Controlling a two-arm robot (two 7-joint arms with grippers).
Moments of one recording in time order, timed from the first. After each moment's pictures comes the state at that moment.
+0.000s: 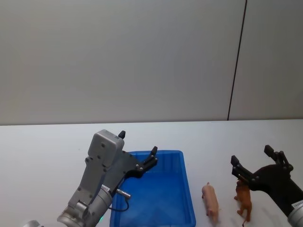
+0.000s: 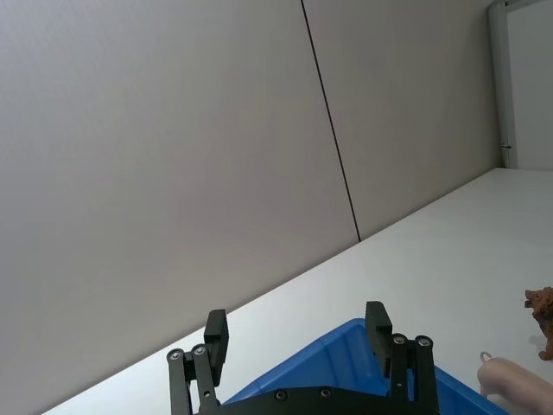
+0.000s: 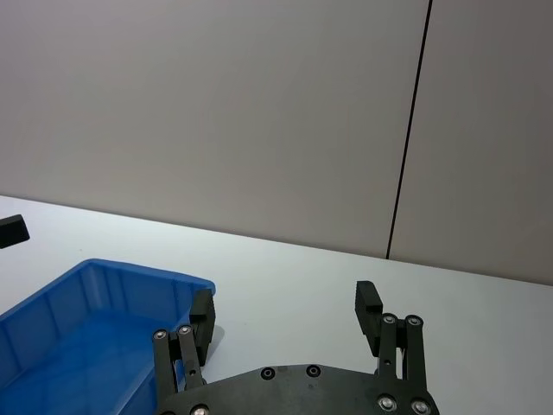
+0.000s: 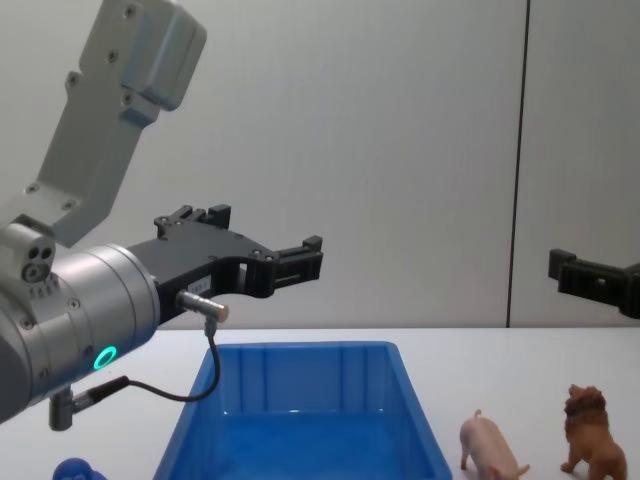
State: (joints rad) left arm -0.24 0.38 0.45 -1.63 -0.20 0.01 -0.01; right arm -0.01 0.34 -0.23 -1.77 0.29 0.03 0.07
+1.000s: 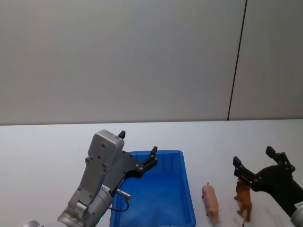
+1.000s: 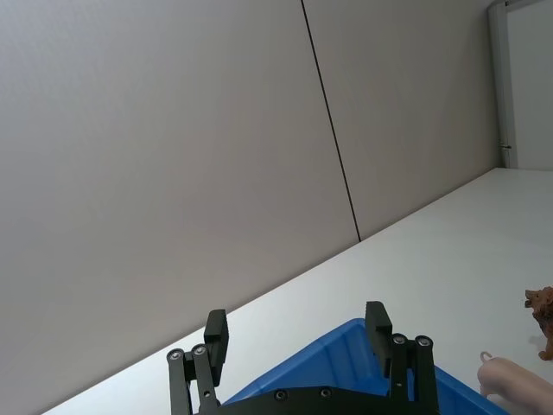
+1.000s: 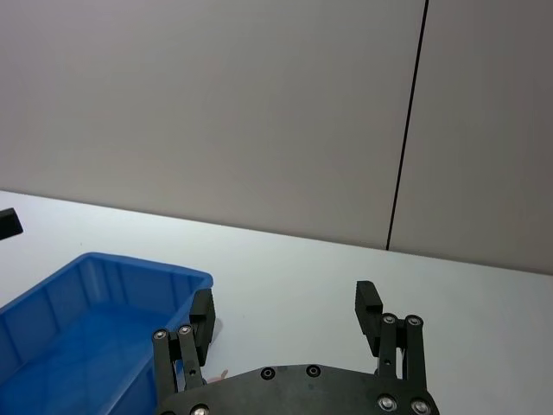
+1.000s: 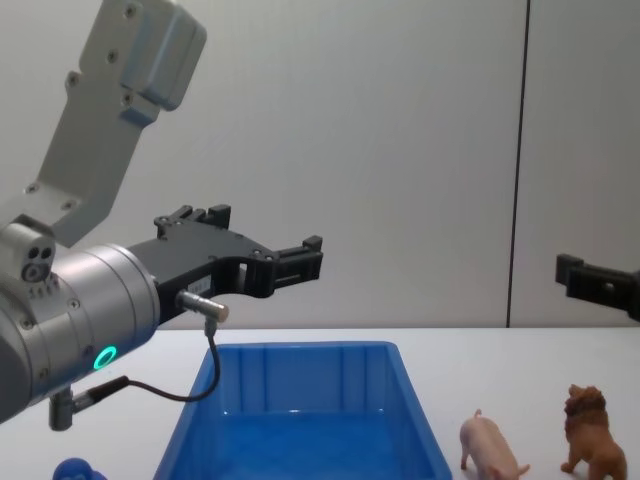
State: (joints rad) left arm -0.24 0.38 0.45 -1.63 -0.20 0.01 -0.01; right arm -0.02 0.35 -0.22 -1.76 0.31 0.05 0.08
